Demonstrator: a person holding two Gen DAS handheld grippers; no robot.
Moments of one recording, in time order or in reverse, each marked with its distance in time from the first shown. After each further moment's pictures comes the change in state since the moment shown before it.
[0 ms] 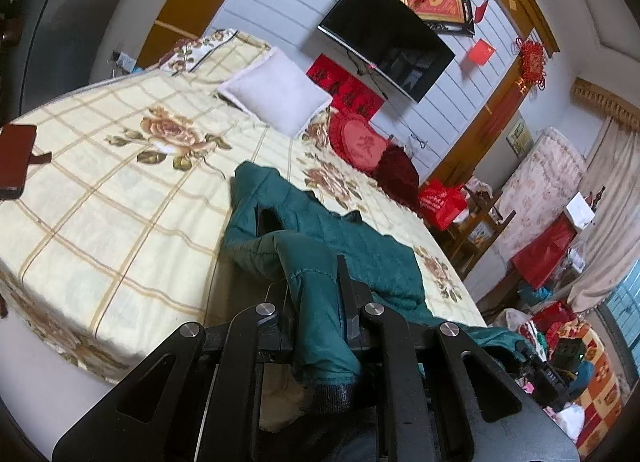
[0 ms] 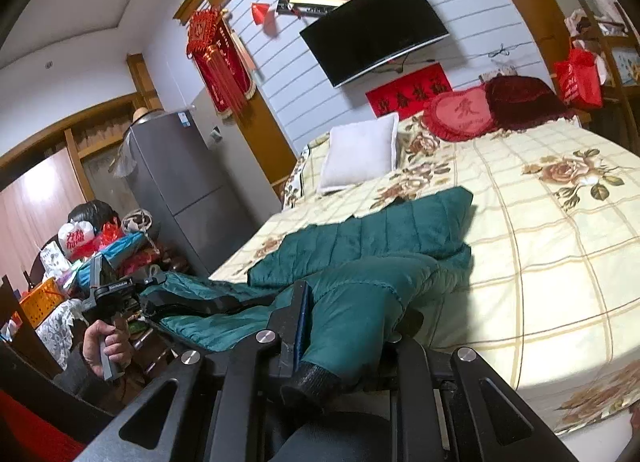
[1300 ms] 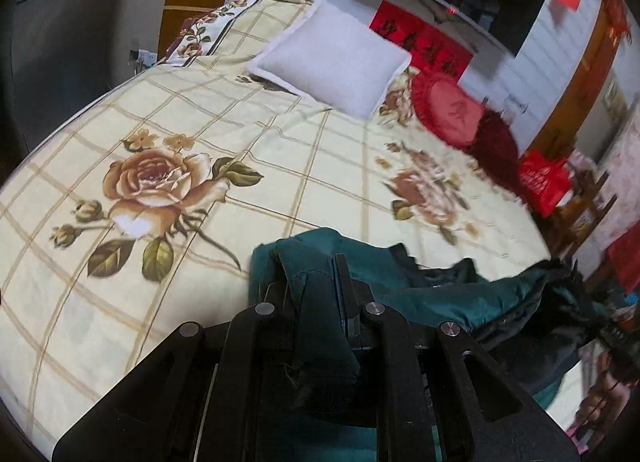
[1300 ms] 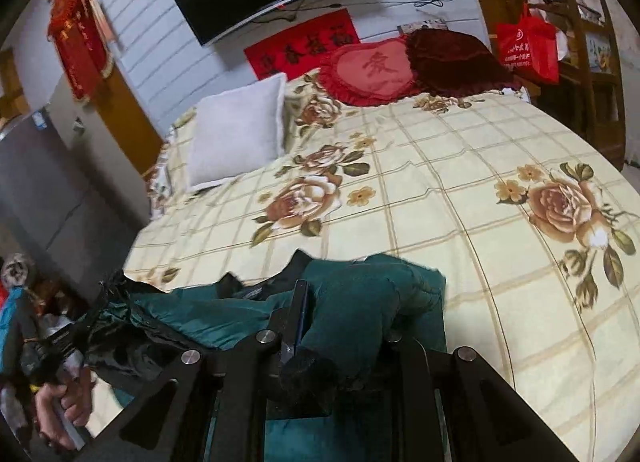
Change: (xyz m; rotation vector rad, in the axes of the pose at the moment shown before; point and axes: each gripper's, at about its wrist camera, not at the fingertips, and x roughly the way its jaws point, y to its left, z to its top) left arm 0.292 0.018 0.147 0.092 0.187 0.354; right arm 0.266 -0.091 0.176 0.136 0.220 -0.435
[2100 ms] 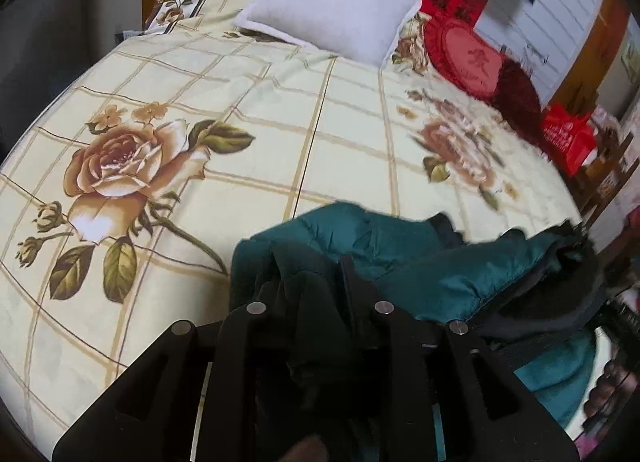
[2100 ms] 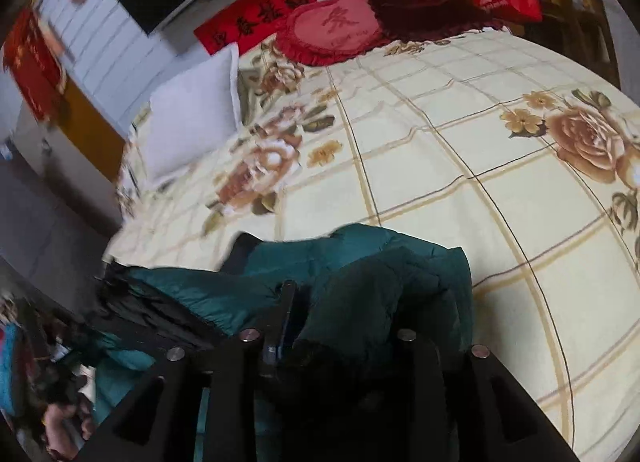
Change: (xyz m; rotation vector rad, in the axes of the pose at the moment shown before) left arm 0.078 -0.001 0.002 0.047 0.146 0.035; right arm 0.088 -0.048 -0.016 0.163 0.073 0.018
